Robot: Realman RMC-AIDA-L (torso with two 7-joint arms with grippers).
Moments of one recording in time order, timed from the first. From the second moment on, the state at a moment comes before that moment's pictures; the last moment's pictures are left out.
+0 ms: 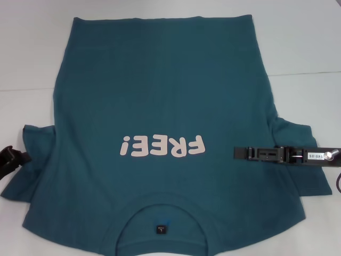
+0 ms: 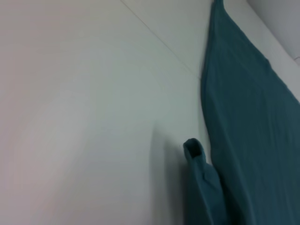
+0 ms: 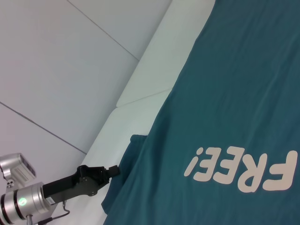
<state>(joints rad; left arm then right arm) -0.58 -2.04 0.35 0.53 2.30 0.98 -2.33 0.55 2.00 -0.62 -0.56 -2.05 -1.51 2.04</state>
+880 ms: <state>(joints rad) -0.58 -2.00 0.26 0.62 2.40 1.02 -2.40 0.56 1.99 -0.62 -0.56 -2.05 -1.51 2.04</state>
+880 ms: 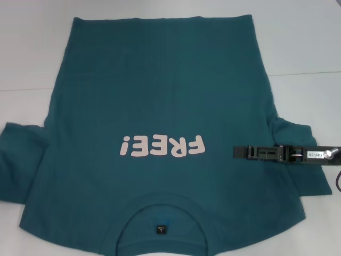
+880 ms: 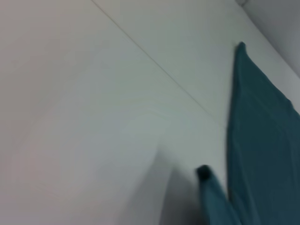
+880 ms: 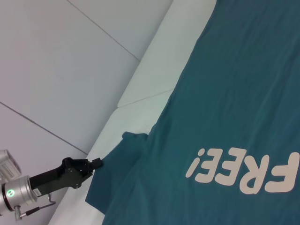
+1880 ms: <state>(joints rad) -0.67 -1.97 0.44 0.76 2.51 1.17 -2.57 0.56 2.00 -0.63 -0.56 -2.06 -1.50 2.04</state>
